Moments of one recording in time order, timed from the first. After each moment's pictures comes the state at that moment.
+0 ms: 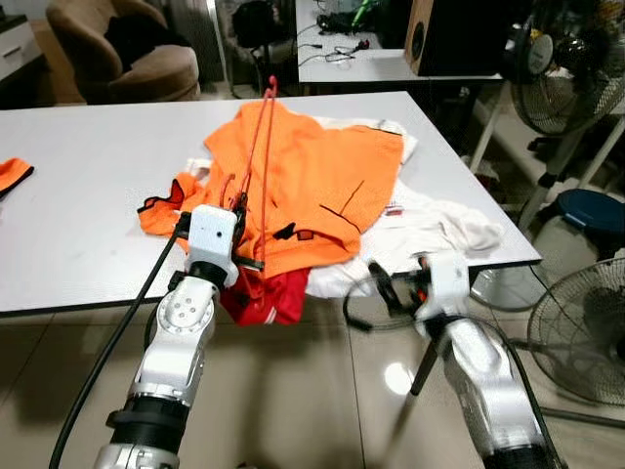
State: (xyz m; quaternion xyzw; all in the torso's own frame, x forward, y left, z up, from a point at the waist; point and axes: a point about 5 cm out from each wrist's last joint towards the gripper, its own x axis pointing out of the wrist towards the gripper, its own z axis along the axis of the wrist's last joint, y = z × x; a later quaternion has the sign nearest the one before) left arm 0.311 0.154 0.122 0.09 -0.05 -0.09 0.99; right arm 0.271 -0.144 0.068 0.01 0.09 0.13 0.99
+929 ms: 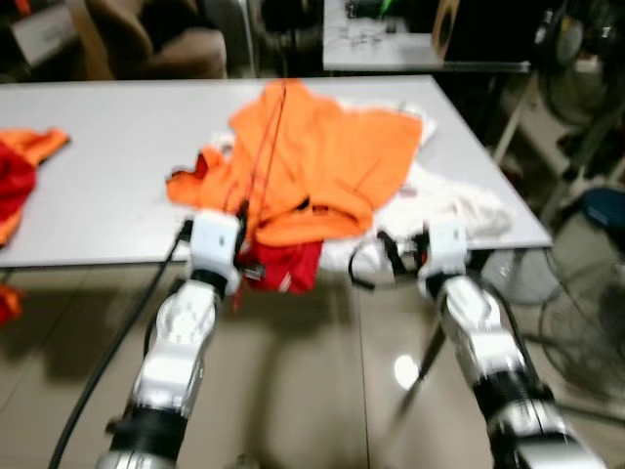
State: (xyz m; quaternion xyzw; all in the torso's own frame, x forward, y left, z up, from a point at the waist) left arm 0.303 0.153 0.121 0.10 -0.05 -0.09 0.99; right arm 0.338 -0.155 0.082 -0.02 0.07 0.11 0.99
